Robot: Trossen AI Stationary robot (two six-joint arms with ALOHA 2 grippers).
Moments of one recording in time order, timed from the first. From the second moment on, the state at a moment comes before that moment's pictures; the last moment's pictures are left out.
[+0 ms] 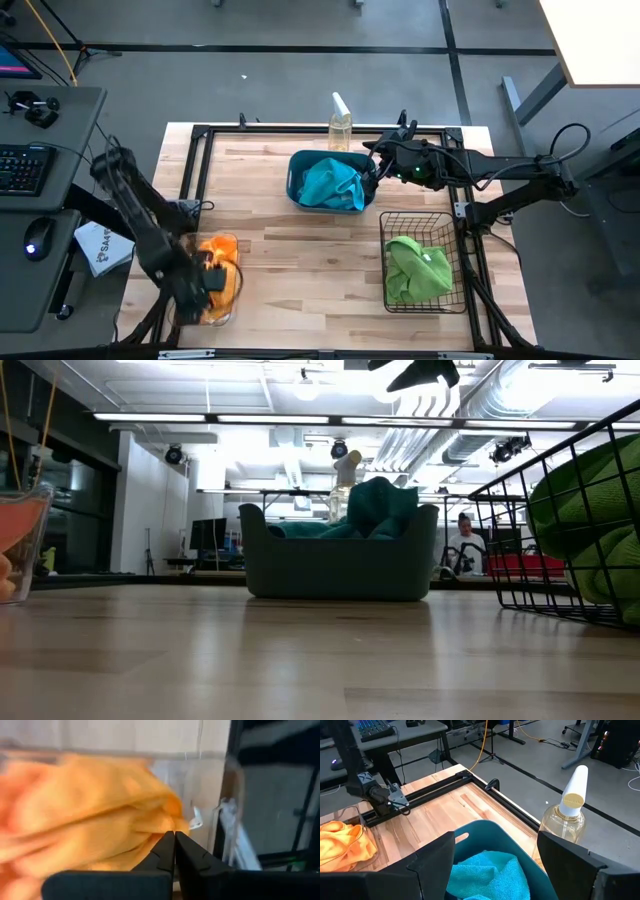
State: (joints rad) left arm -0.94 1.32 1.06 -1.03 0.07 -0.99; right arm -0.01 1.26 1.26 -0.44 0.51 0.31
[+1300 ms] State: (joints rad) left arm 0.24 0.53 0.08 0.59 -0.12 -0.52; right arm -0.03 1.19 1.26 -0.79 0.30 0.45
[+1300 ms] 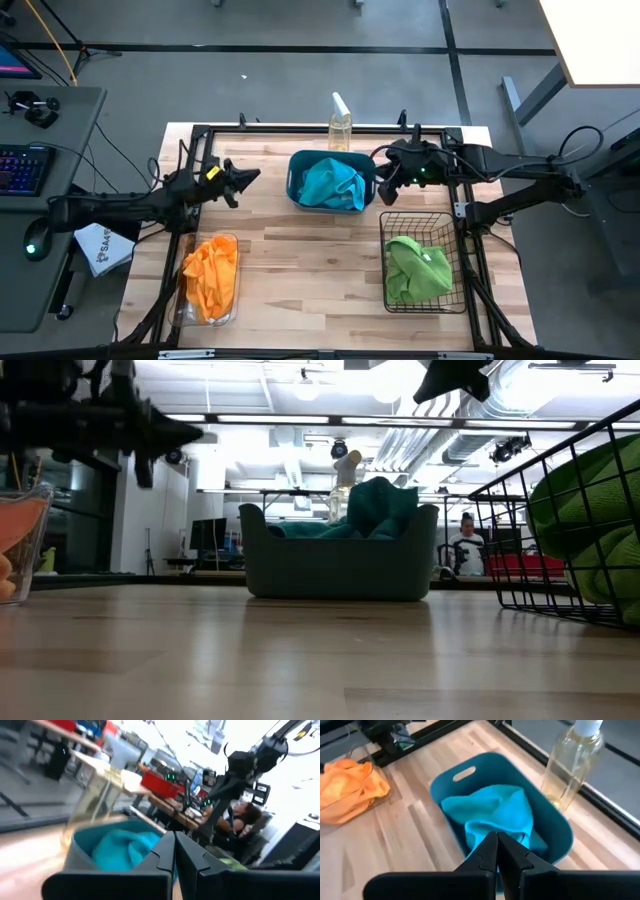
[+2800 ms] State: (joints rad) left arm 0.19 0.28 0.01 0.46 -0.17 -0.52; right arm -0.22 0.33 0.18 0.16 0.04 0.46
